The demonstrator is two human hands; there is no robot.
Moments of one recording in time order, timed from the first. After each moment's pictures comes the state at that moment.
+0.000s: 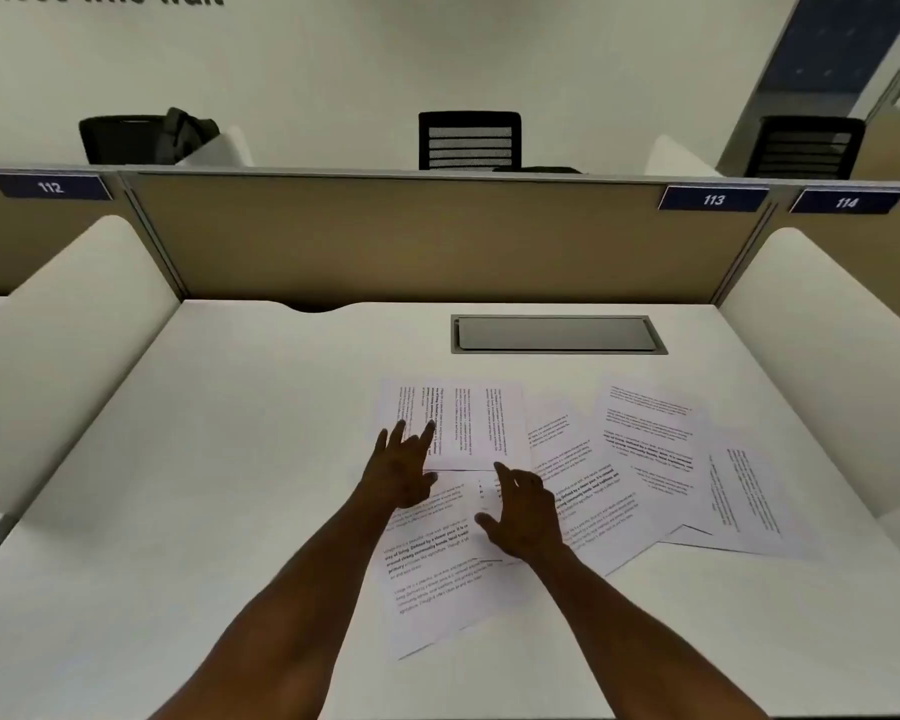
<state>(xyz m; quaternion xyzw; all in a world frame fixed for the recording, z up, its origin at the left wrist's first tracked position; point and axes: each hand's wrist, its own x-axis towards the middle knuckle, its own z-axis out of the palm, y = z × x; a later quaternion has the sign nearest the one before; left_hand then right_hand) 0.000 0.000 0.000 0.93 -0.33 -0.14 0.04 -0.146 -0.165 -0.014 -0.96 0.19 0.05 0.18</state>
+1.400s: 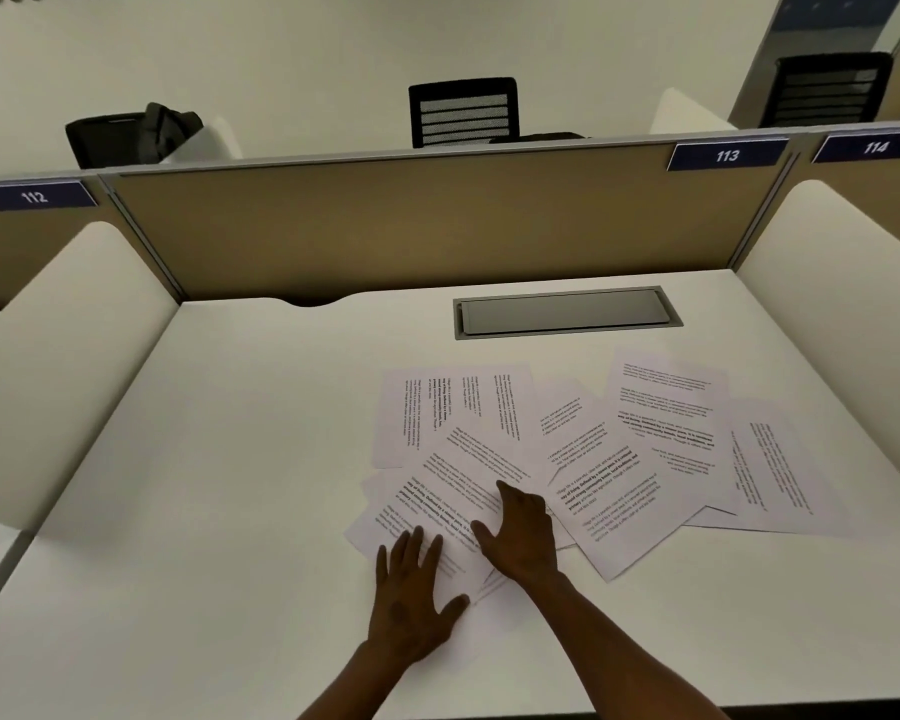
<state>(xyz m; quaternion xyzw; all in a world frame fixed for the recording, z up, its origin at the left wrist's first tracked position) -0.140 0.060 -0.072 0.94 -0.28 -0.15 0.12 -0.155 -0.131 -0.047 -0.92 0.26 0.05 0.29</state>
